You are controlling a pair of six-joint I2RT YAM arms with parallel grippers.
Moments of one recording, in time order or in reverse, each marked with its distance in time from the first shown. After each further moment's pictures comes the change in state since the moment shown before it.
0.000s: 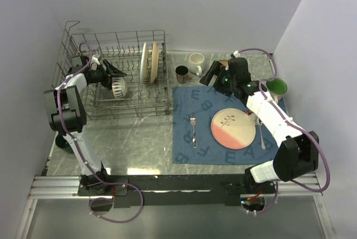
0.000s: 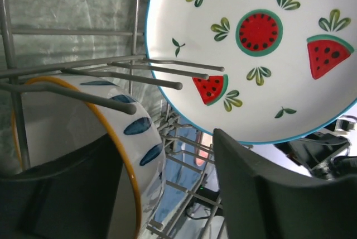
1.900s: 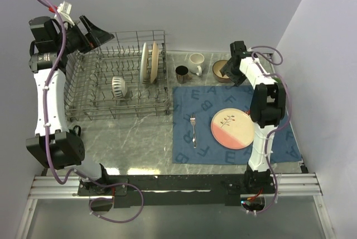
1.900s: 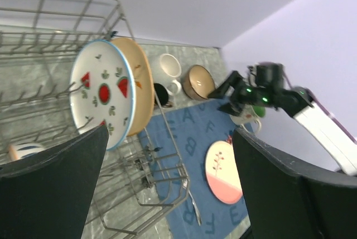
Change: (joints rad) left arm -0.010 -0.481 0.348 -0.223 -0.164 0.136; right arm -0.218 0.725 0.667 -0.415 0.322 0.142
